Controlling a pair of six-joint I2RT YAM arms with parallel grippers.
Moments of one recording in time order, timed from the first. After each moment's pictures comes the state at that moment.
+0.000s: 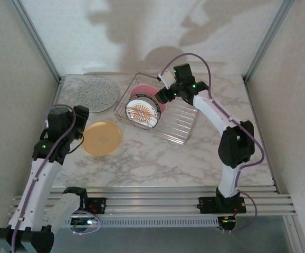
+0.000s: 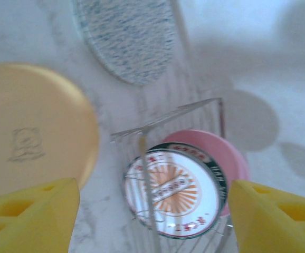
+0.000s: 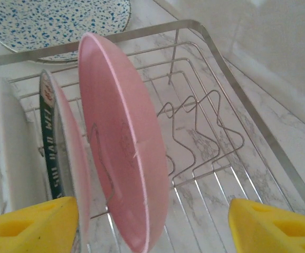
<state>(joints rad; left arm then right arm) -0.06 0.87 0.96 -0.64 -0.02 -1.23 0.47 1.90 1.74 -0.55 -0.21 -0.36</state>
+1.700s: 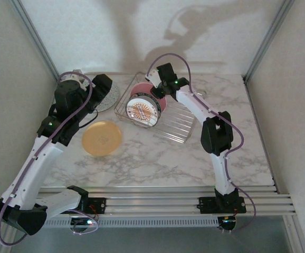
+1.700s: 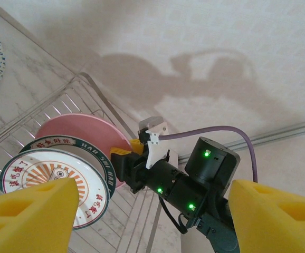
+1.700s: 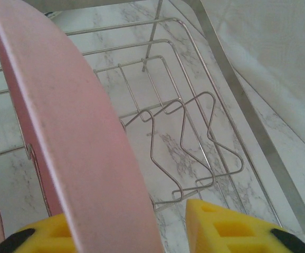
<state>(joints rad) -0.33 1.10 1.31 -0.45 -0.01 -1.02 0.54 2.19 2.05 -0.63 0.03 -0.41</state>
